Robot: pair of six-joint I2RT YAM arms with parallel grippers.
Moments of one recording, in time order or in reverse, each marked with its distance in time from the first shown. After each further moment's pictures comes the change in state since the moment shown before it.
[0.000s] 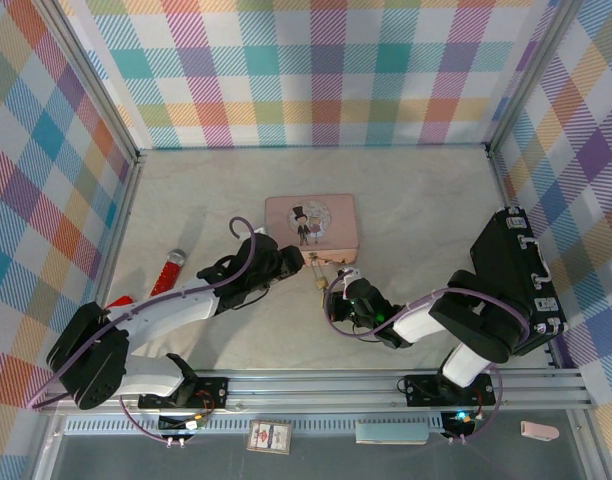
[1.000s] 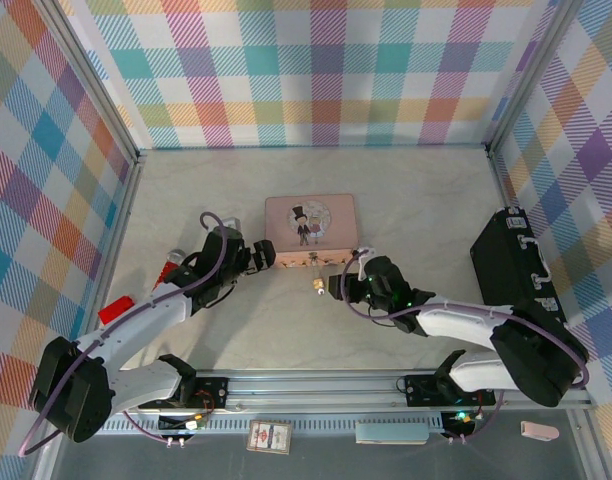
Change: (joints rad) left arm 0.214 -0.165 -0.032 -0.154 -0.021 0.315; right arm -0.146 -0.336 0.088 -0.422 -0.074 -0.162
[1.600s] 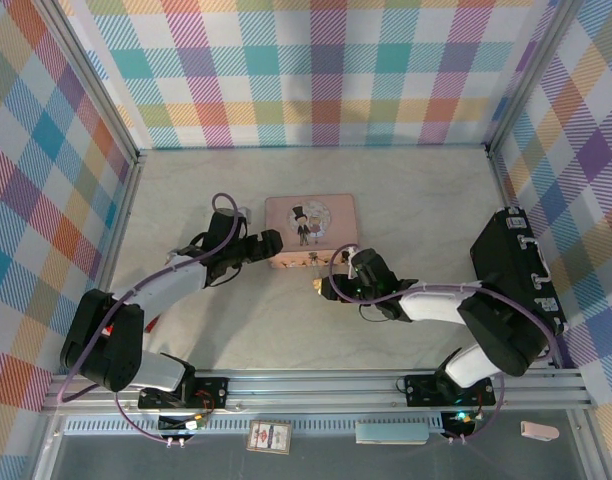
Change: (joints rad) left arm 0.119 0.283 0.095 0.138 0.278 0.049; right arm -0.034 0.218 0.097 -0.029 -0.167 0.129
